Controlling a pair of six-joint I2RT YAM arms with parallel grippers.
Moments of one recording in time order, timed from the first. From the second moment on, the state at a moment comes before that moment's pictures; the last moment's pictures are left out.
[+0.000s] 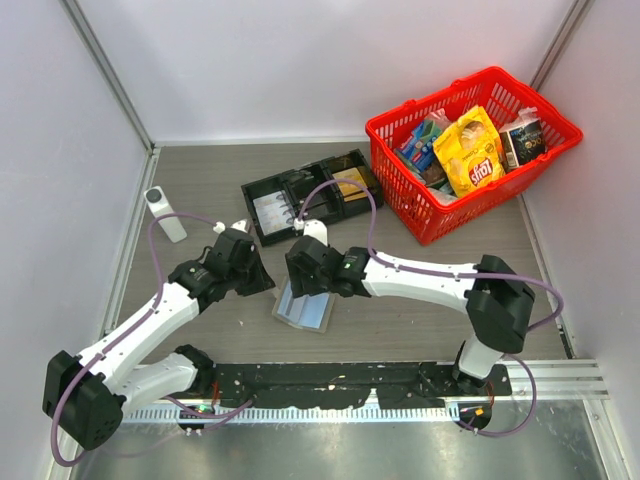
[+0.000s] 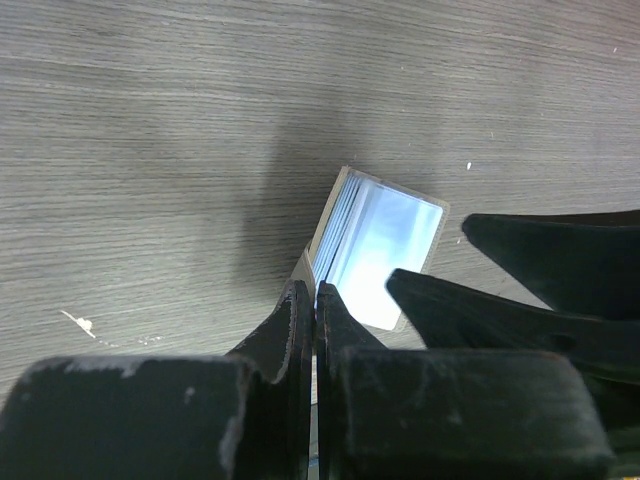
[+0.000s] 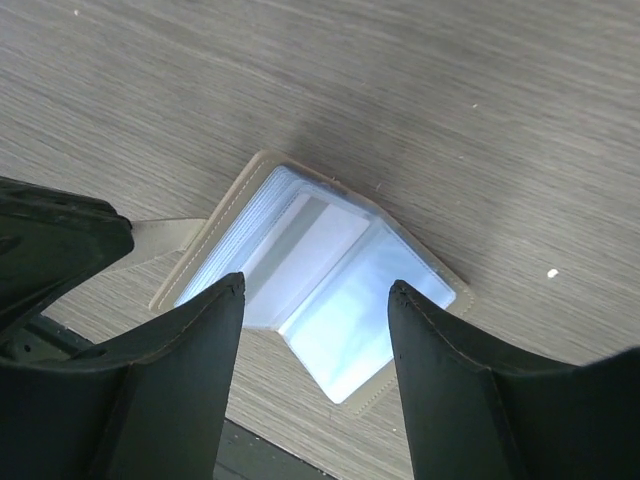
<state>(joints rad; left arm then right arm) -0.57 1.00 0.73 -0.61 -0.01 -0.79 1.10 1.66 1.21 -0.44 0.27 0.69</state>
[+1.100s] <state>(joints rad) -0.57 0.93 0.55 -0.62 -0.07 -0.87 1.04 1.82 1.13 -0.30 0.11 0.73</state>
